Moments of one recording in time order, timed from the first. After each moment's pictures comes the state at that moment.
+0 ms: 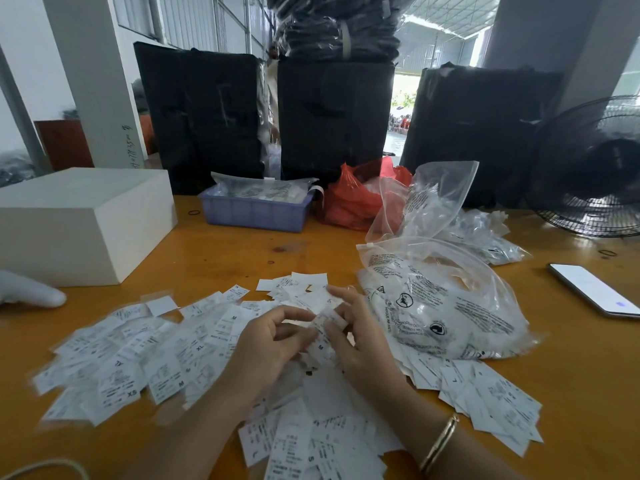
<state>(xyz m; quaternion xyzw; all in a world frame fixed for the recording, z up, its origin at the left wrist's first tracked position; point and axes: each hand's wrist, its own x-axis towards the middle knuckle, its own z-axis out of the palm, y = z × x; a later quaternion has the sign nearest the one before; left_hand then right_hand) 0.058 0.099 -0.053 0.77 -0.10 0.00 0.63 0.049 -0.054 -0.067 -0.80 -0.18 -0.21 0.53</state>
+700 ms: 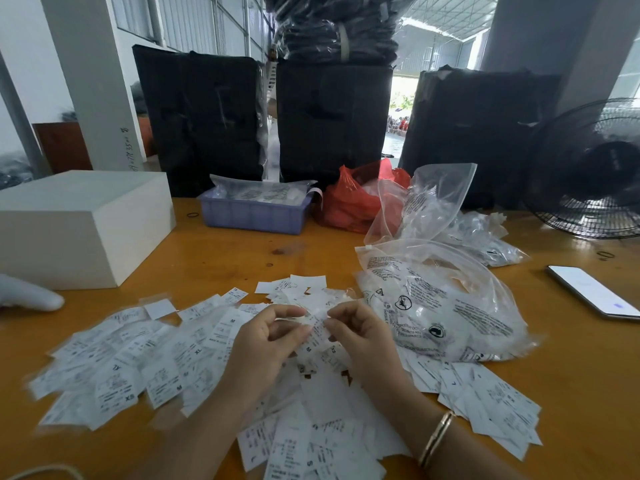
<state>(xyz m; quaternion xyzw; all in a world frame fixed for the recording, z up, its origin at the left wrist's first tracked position) 0.060 0.099 -0.060 0.76 -0.08 0.05 0.64 0.055 -0.057 -0.064 -0.72 -0.09 -0.14 0.68</state>
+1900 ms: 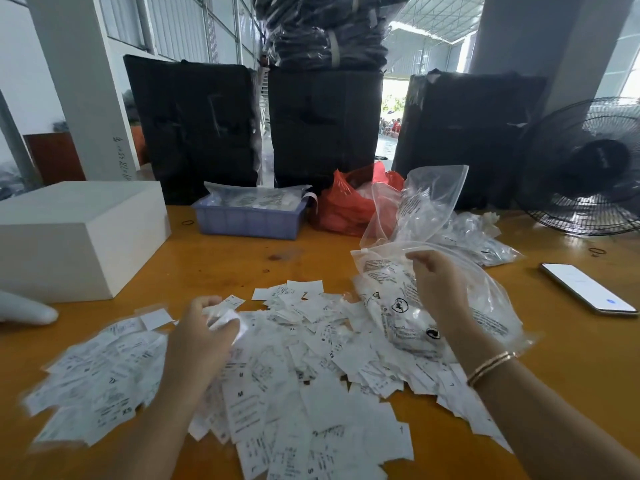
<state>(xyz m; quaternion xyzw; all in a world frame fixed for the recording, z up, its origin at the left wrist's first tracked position) 0.085 0.151 -0.052 0.85 0.08 0.17 0.49 0.106 -0.155 -0.016 -0.84 0.11 -0.31 0.43</state>
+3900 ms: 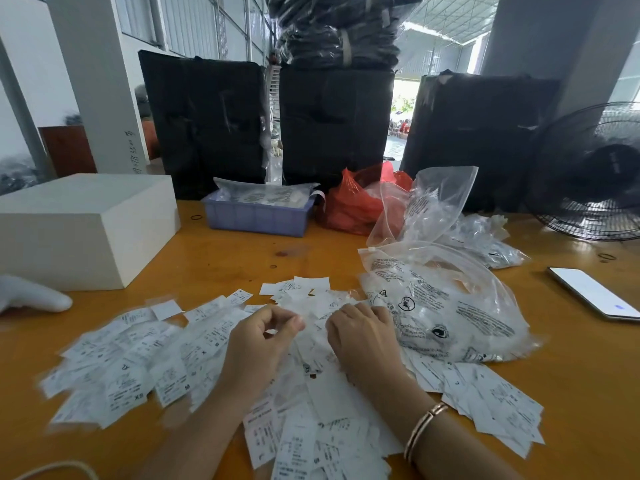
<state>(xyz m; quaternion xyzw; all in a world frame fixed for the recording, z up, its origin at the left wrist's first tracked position) 0.067 0.108 -0.065 0.80 -0.09 0.15 0.58 0.071 -0.053 -0.067 -0.96 -0.09 -0.27 0.03</state>
